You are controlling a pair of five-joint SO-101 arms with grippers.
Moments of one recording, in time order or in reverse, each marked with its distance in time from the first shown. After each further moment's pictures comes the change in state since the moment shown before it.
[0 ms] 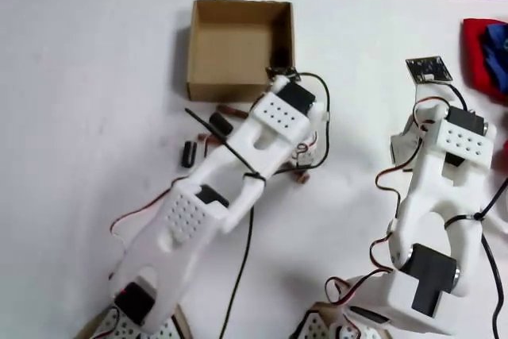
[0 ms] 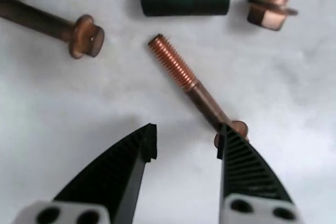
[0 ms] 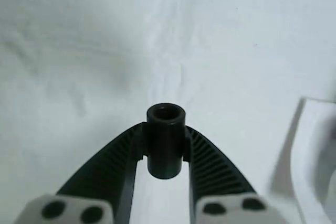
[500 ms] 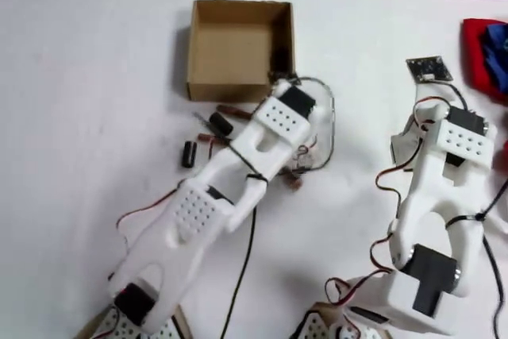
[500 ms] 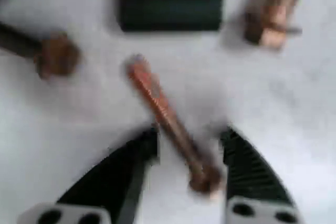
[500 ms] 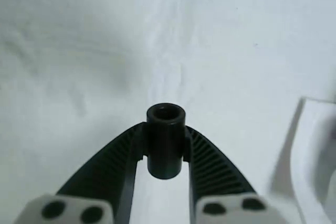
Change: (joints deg) left arm -0.1 7.6 -6.2 0.0 0.2; right arm 0.0 0.0 0.0 0.0 0.0
